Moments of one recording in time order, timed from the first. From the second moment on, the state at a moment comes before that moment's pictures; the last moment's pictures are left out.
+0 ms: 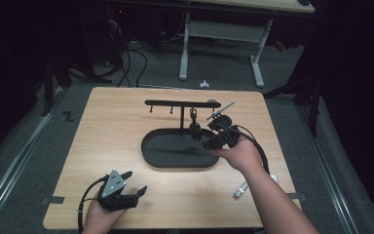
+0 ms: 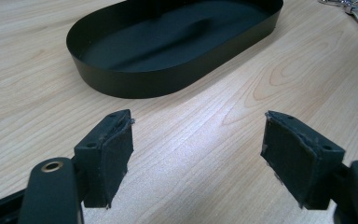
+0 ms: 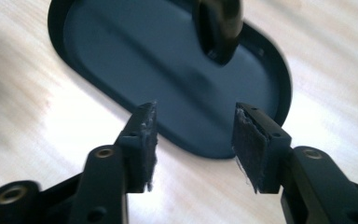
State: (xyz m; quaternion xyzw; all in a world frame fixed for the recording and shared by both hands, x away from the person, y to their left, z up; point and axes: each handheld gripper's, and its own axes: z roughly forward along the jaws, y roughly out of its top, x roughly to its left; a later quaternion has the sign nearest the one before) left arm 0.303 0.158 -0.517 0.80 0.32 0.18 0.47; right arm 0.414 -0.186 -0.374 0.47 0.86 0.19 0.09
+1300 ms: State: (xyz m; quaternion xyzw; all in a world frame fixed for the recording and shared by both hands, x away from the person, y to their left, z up) left arm 0.303 0.158 -0.519 0.81 0.32 0.18 0.46; right arm 0.388 -0.324 -0.480 0.57 0.81 0.10 0.07
